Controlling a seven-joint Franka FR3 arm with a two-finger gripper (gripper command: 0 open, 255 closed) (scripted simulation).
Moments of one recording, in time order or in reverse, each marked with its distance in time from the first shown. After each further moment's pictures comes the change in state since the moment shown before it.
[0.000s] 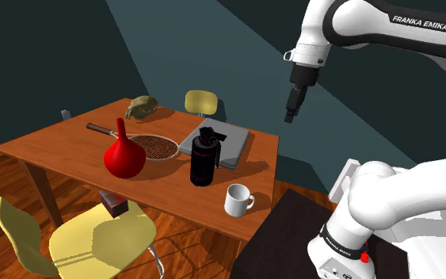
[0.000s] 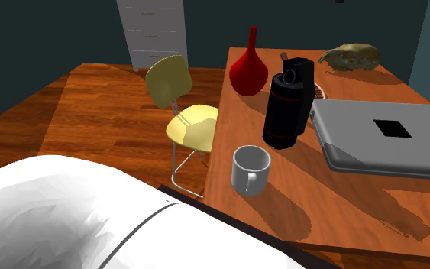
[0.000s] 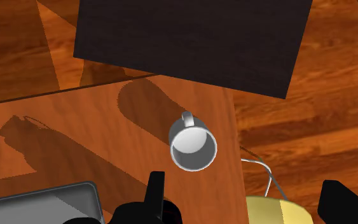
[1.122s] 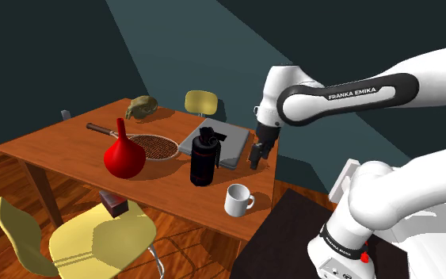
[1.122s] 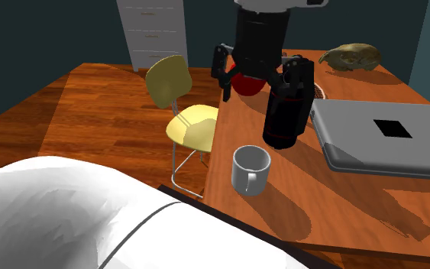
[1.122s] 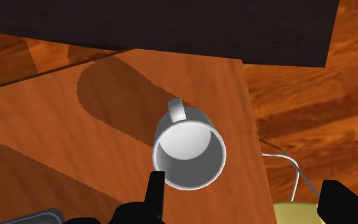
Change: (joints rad) arm 0.017 0.130 0.147 -0.392 0.080 0.550 0.174
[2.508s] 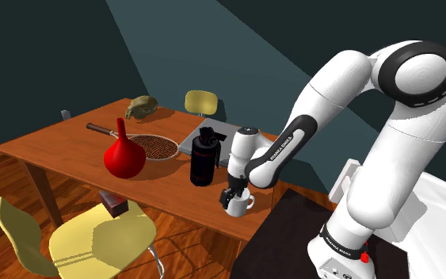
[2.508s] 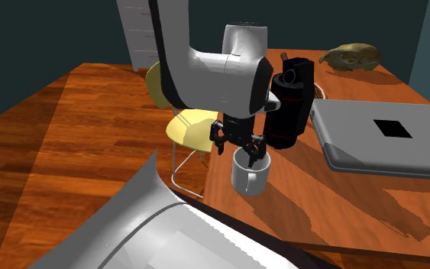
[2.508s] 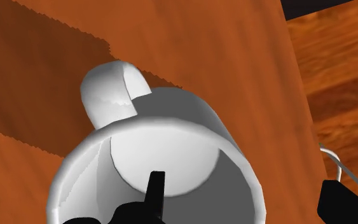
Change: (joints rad) arm -0.053 0.692 0.151 -0.048 -0.141 0.759 0.296
